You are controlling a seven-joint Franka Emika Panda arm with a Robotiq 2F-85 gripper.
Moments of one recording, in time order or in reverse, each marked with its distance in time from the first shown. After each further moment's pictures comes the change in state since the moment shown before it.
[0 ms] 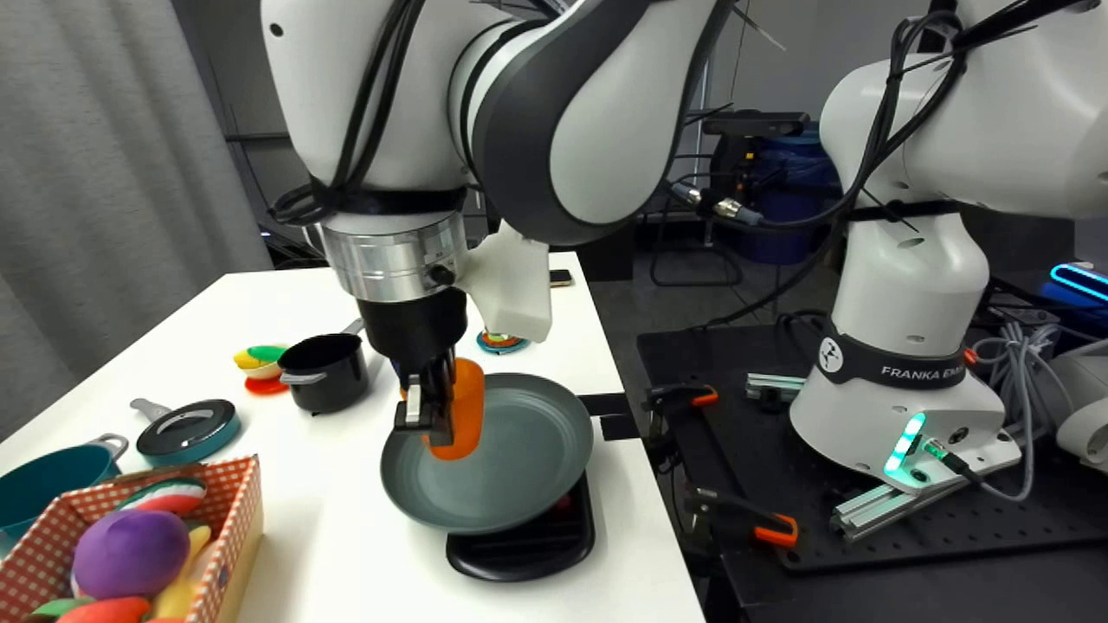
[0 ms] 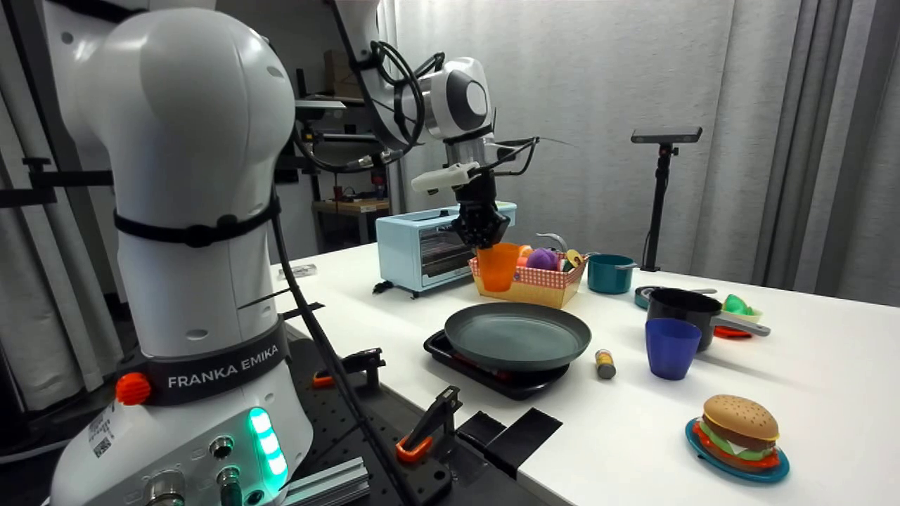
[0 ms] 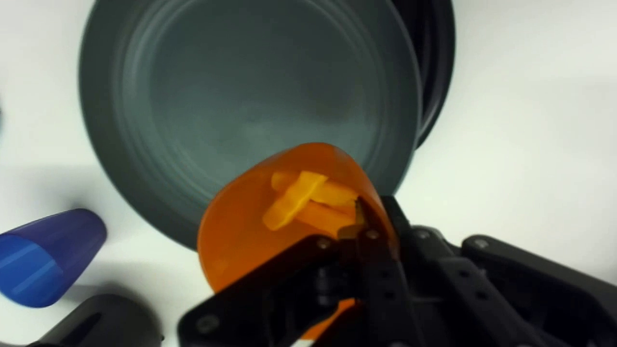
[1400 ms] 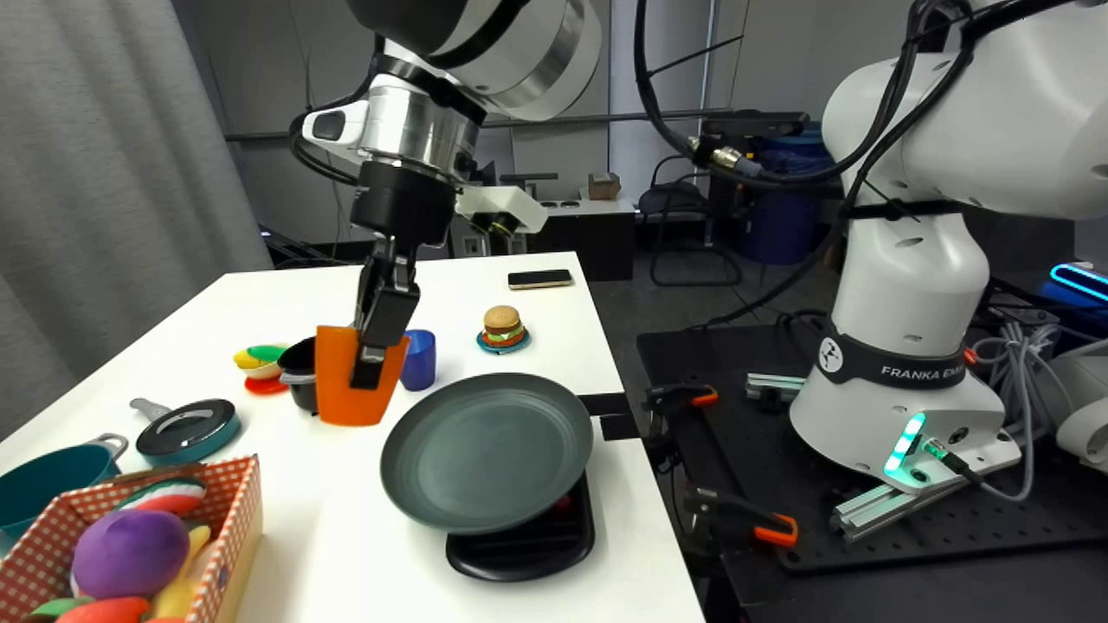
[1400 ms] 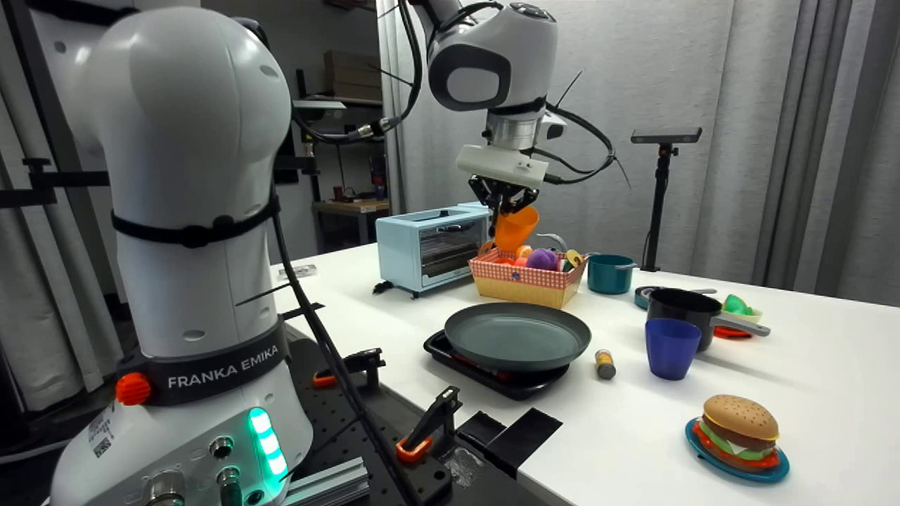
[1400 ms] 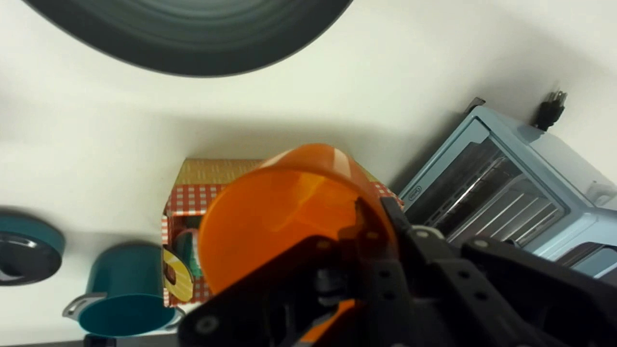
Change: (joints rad) arm -0.035 -0.125 -0.093 -0.016 1.116 0.050 -1.499
